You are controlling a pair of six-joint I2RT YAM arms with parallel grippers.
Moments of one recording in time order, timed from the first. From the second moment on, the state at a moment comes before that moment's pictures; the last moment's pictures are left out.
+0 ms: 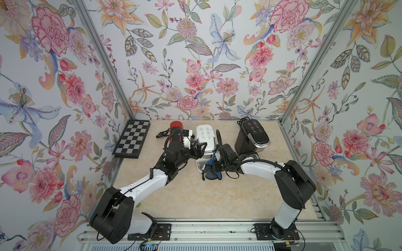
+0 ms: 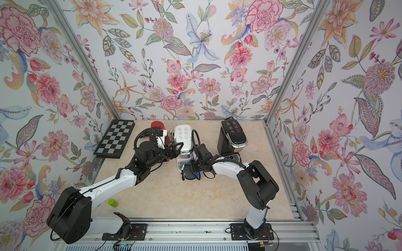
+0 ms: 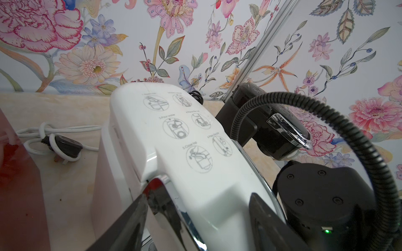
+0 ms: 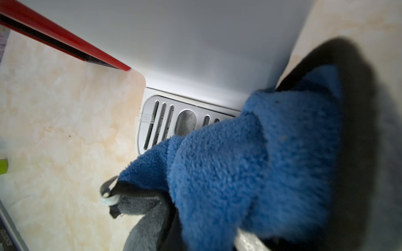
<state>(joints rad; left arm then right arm) -0.53 1.35 0.76 0.42 0.20 -0.44 0.71 1.76 1.02 -0.15 -0.19 0.43</state>
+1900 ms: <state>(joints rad) -0.91 1.46 1.11 0.14 -0.14 -0.34 -0.03 1.11 1.15 -0.38 -0.43 0.35</state>
